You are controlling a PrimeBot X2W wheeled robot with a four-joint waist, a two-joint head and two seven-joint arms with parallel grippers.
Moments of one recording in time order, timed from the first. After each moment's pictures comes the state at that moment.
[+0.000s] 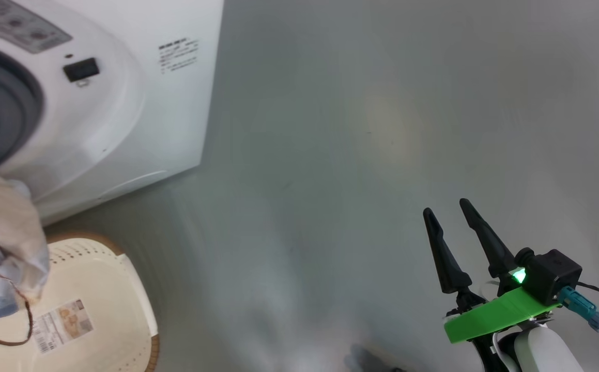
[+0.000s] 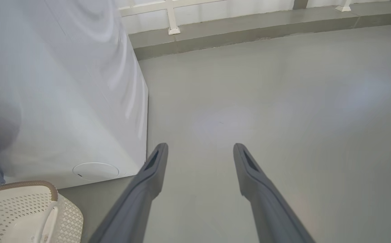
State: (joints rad) left arm -0.93 0.30 0.15 0.75 -0.22 0.12 -0.25; right arm -0.17 -0.09 0.12 0.12 0.31 0.13 -0.26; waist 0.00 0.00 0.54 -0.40
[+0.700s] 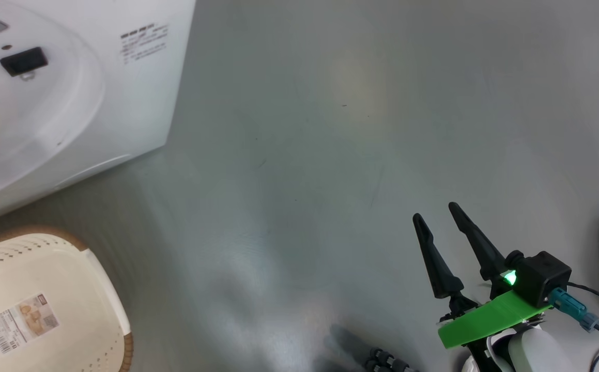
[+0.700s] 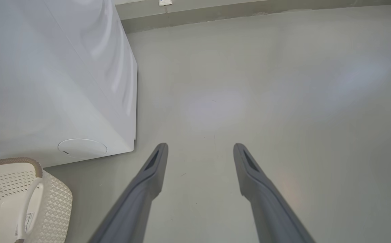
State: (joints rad) left arm -1.19 0.41 0.15 0.84 -0.11 0.10 -0.25; right arm -0.17 -0.11 0.17 0.12 0.32 0.13 -0.26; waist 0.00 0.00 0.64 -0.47
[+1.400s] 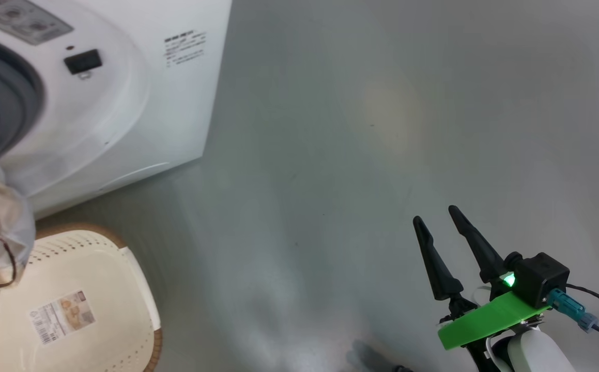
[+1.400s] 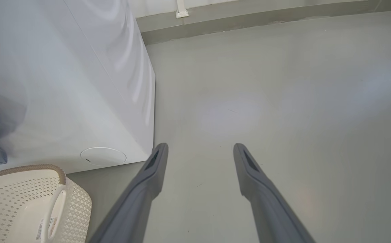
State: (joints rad) left arm -1.24 0.35 0.07 1.12 -0.08 0.17 -0.26; right arm -0.17 -0.10 0.16 0.14 0.32 0.13 -0.26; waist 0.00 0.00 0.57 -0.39
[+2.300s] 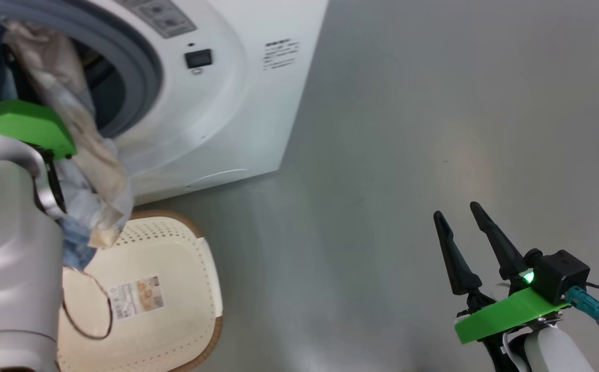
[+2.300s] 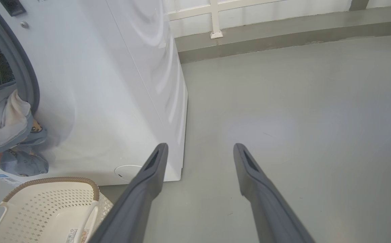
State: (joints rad) left arm -0.99 0.15 0.02 0.95 -0.10 0.19 -0.26; right arm -0.17 -0.12 0.11 0.14 0.32 0.13 -0.26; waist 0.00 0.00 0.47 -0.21
